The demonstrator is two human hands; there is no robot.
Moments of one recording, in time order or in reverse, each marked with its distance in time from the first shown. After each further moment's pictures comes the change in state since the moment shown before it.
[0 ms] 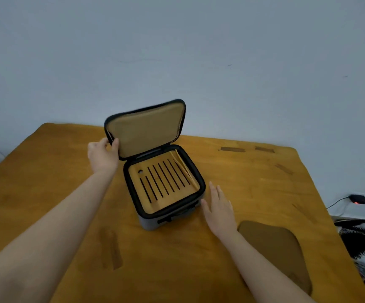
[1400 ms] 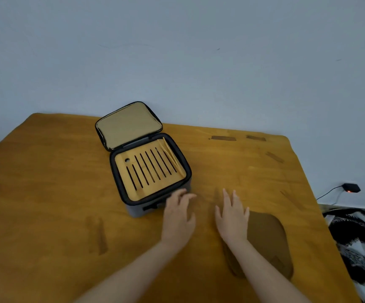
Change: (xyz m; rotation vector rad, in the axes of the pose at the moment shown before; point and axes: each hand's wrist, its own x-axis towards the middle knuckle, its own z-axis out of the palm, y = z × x) left_hand -0.275 0.020 0.087 0.041 -0.509 0.431; right_hand -0.035 0.074 -0.010 -0.209 0.034 0.163
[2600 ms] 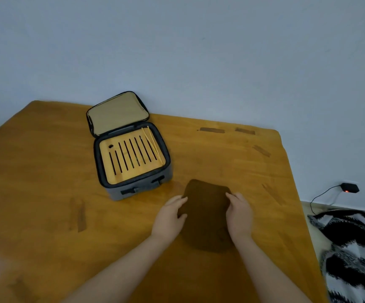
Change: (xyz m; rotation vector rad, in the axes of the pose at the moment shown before) left_hand -0.019 0.031 0.052 0.023 -0.195 -0.183; right_hand 0.016 0.103 -0.005 0.249 0.303 -0.152
